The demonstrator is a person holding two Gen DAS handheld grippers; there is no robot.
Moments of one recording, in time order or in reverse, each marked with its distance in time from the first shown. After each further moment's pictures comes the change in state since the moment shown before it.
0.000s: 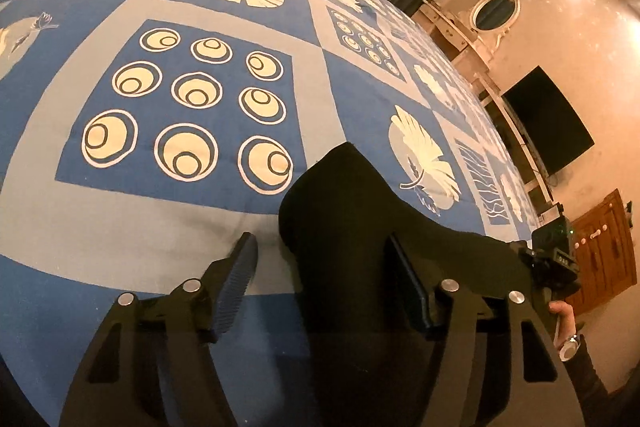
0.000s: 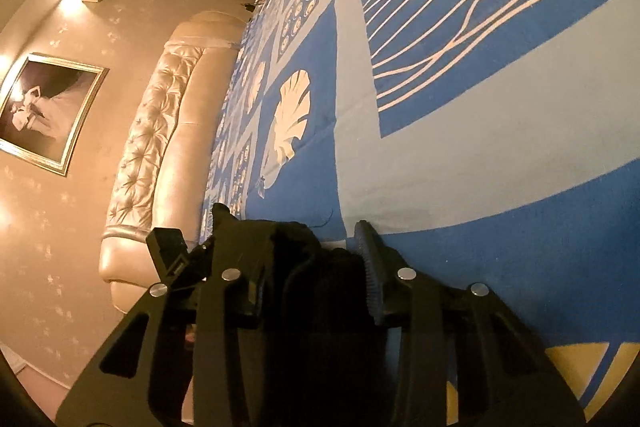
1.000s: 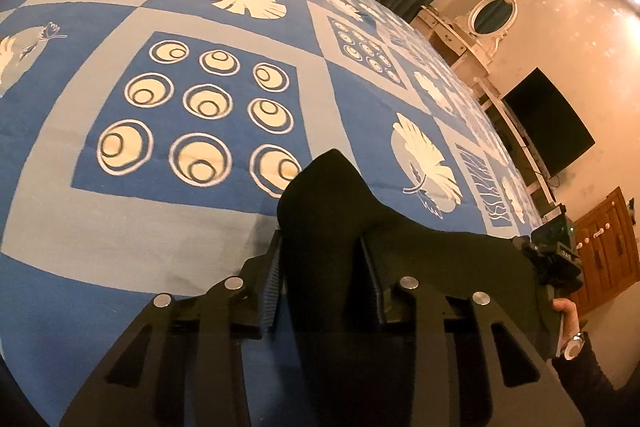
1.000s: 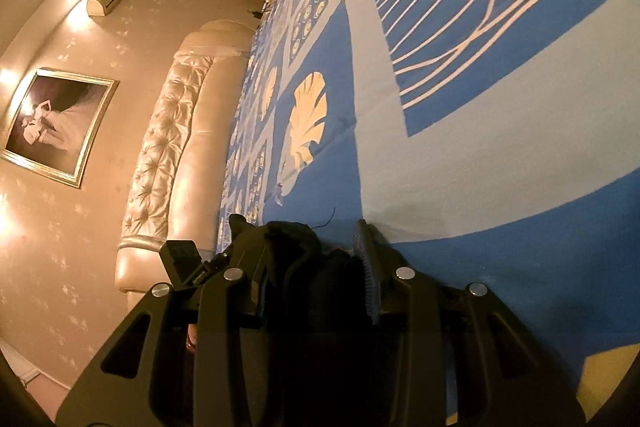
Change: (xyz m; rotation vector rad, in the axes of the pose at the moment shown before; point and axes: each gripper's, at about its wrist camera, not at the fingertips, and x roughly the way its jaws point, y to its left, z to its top) left arm -0.009 0.005 0.011 0.017 -0.023 0.015; right arm 0.008 0.003 0.000 0.039 -0.018 0.068
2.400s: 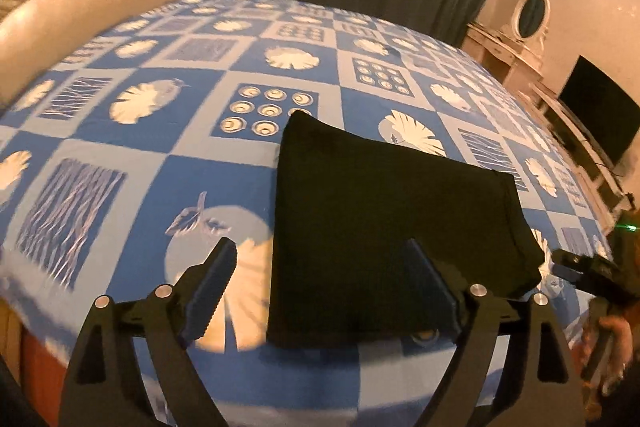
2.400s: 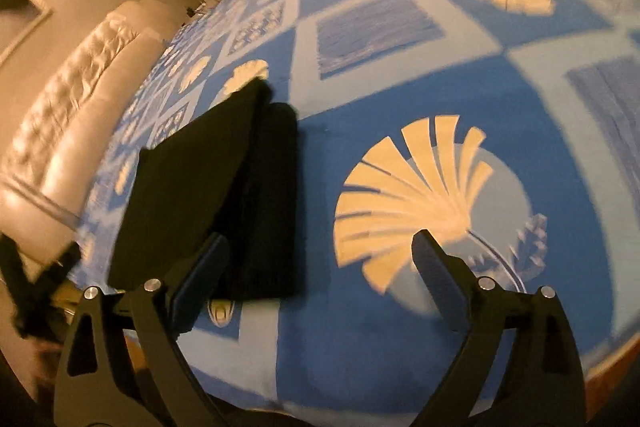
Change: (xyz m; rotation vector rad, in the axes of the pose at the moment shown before) left arm -0.135 -0.123 -0.124 0.082 -0.191 0.391; right arm -0.089 0.087 -0.154 -0.306 -0.196 -0.608
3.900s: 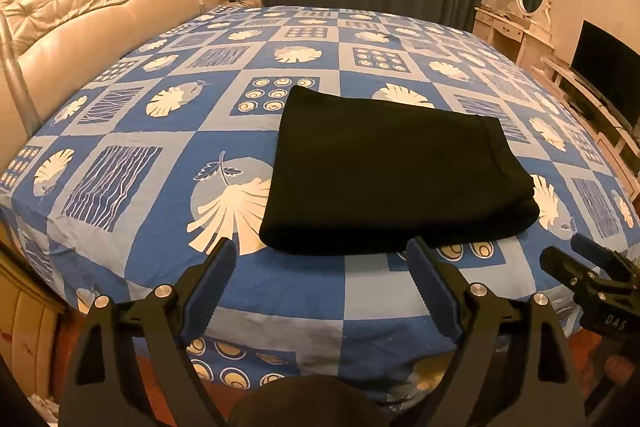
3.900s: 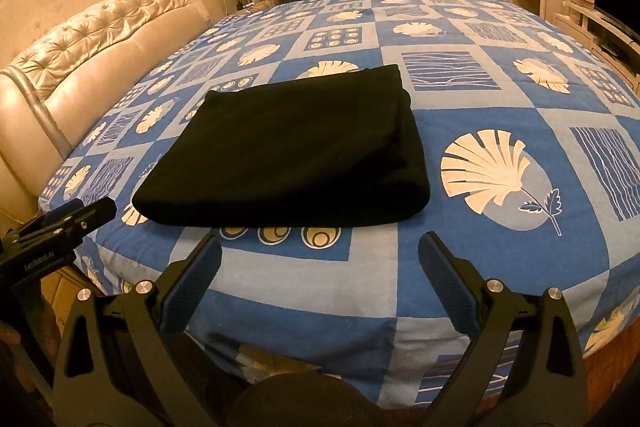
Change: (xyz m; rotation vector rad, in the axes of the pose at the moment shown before) left arm -0.047 -0.044 -0.065 0.088 -0.010 0.124; right arm -0.037 0.113 -0.092 -0.266 -0.117 -0.061
